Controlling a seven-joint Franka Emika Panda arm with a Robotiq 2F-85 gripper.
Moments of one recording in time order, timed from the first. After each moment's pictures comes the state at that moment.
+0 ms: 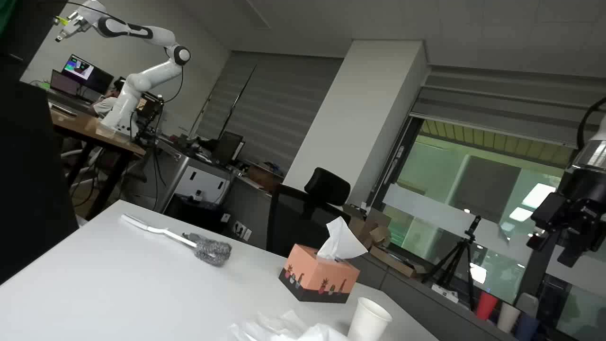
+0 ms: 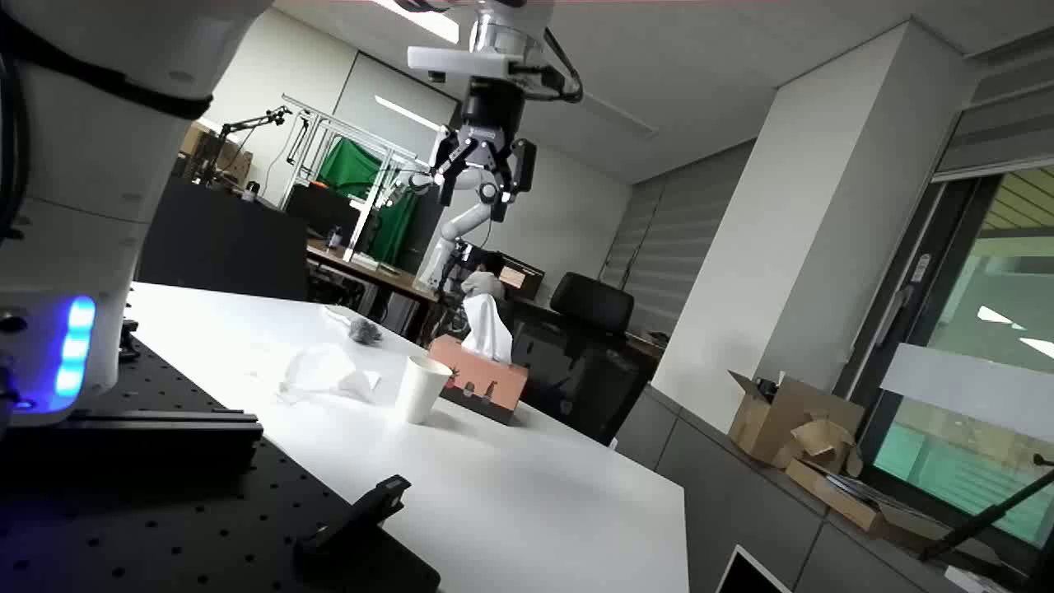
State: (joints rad) arm -0.18 -0.82 -0.20 -2.83 -0.16 2.25 -0.19
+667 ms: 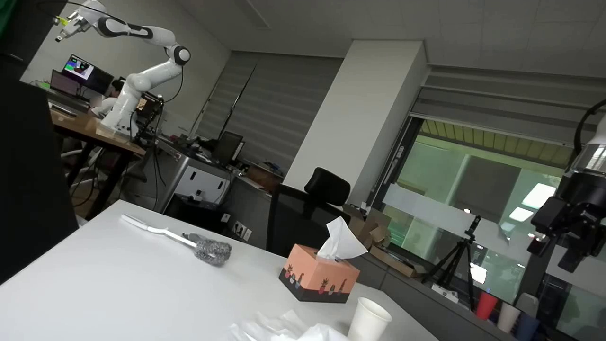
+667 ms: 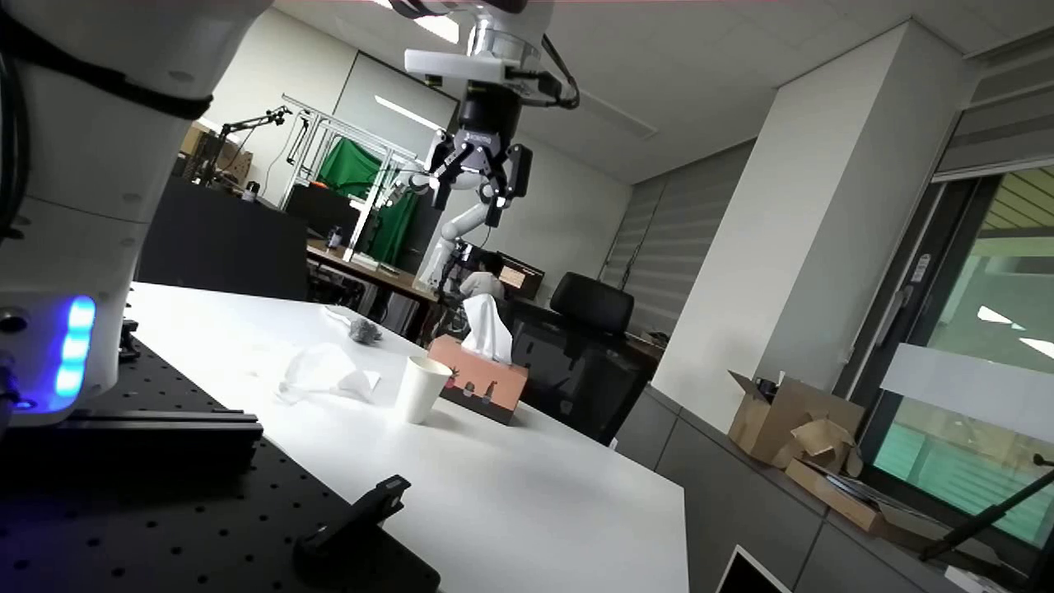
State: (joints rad) arm -0.18 -0.81 -0.20 -2.84 -0.16 2.24 -0.19
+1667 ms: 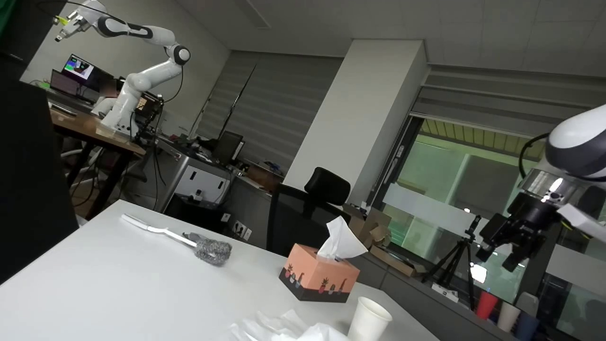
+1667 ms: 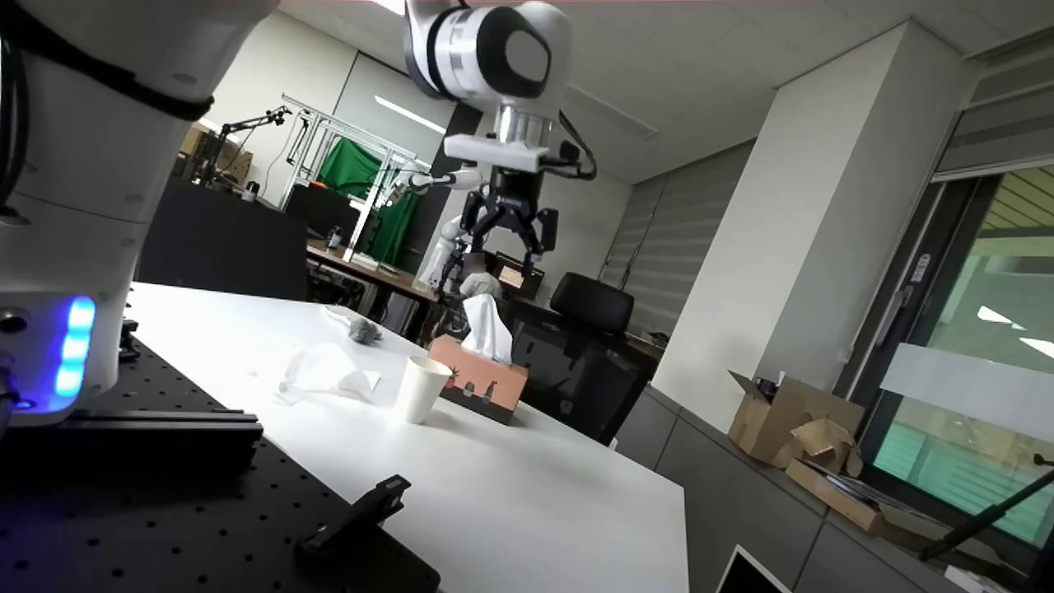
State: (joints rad) arm -0.14 -0.39 -0.22 -2.72 -0.13 2.64 -0.26
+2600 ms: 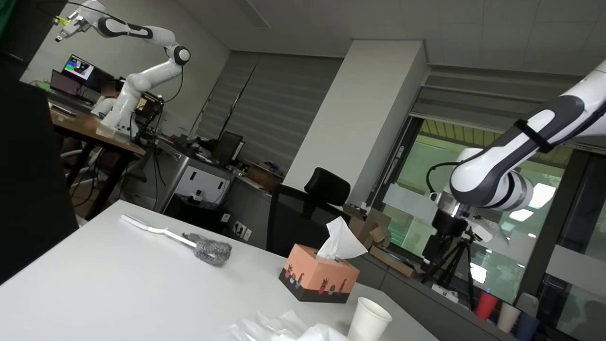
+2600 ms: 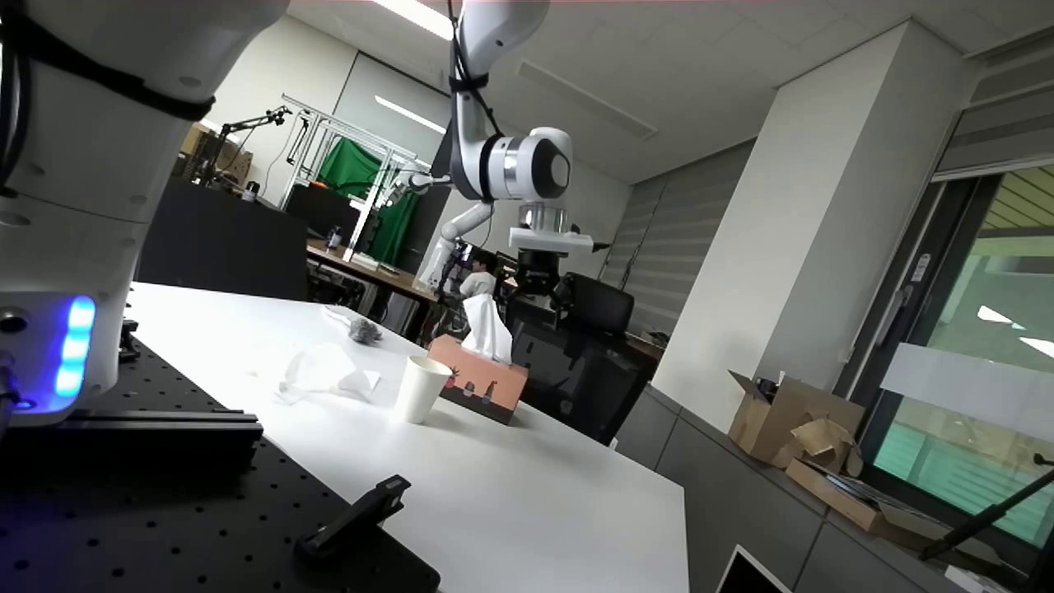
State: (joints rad) arm -0.09 0.22 -0.17 -2.22 -0.31 2.69 -0.49
